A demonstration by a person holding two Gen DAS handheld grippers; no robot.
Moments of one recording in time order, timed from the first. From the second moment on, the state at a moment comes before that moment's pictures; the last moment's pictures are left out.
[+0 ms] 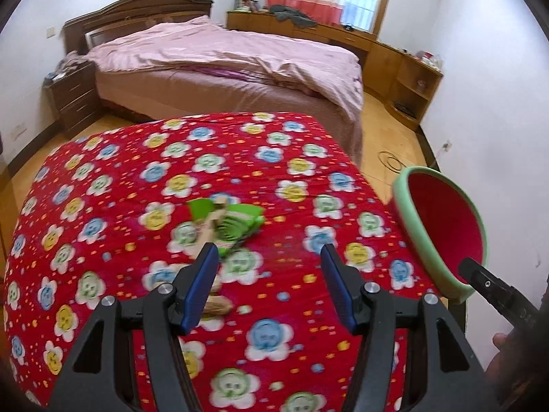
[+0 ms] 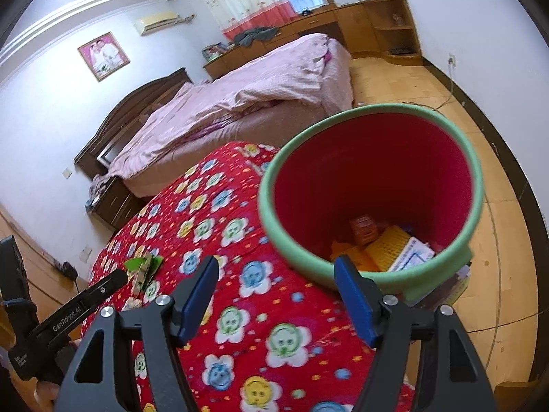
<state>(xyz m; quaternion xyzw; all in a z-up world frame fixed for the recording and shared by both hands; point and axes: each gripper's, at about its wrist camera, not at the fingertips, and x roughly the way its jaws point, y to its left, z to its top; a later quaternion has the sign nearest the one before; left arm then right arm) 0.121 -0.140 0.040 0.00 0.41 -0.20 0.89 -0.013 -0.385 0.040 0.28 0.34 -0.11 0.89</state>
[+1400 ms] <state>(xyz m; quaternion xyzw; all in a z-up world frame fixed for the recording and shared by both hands) 0.177 -0.110 -0.014 0.00 0.45 -0.19 0.87 0.057 -0.330 0.005 0.23 0.40 -0.07 0.88</state>
